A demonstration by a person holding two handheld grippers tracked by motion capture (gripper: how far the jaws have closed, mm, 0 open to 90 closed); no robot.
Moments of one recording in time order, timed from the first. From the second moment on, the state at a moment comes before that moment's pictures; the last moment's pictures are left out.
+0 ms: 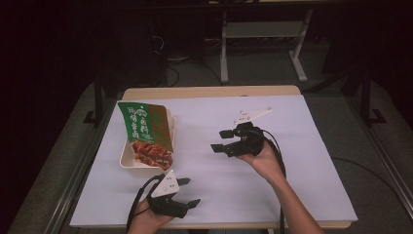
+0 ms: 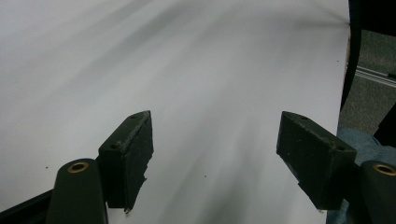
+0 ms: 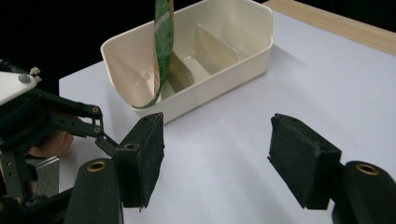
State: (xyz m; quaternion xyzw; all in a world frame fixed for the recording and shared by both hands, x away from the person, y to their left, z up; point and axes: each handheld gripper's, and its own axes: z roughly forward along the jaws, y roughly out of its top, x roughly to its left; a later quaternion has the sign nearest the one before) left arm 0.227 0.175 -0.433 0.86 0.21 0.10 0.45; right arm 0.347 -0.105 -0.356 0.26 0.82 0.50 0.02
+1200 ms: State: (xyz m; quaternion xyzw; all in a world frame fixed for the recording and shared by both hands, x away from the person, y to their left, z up) left arm 0.228 0.176 -0.433 0.86 0.21 0.10 0.45; right arm 0.323 -0.170 -0.390 0.32 0.82 0.48 0.02
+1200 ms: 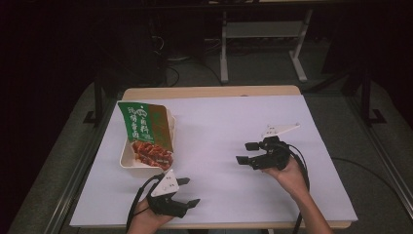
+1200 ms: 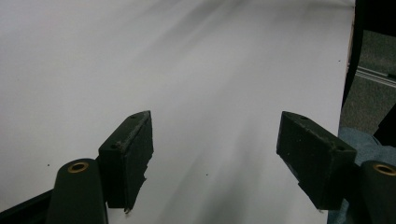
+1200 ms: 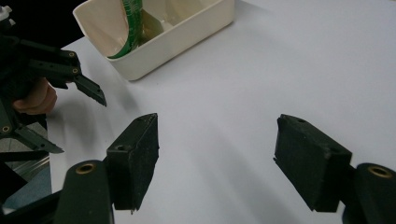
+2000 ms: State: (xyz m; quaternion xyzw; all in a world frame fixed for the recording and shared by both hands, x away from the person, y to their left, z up) left arm 0.229 0.176 -0.433 0.86 0.21 0.10 0.44; right arm 0.294 -0.209 -0.417 0.35 0.81 0.47 0.02
